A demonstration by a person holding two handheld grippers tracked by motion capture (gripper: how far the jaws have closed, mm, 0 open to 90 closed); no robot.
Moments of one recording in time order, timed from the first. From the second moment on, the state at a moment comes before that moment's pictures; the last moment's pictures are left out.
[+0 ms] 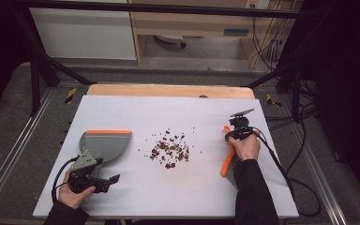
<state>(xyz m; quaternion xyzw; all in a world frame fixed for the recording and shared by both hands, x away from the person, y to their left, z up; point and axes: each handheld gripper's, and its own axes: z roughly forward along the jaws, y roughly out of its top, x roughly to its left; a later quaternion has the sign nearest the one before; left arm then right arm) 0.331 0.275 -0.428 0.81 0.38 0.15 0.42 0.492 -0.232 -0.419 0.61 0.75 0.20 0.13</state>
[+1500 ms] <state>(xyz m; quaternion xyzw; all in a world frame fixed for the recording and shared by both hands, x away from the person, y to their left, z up) 0.329 0.269 -0.424 0.81 0.38 0.15 0.43 0.401 -0.258 -0.354 0.52 0.70 0.41 0.25</state>
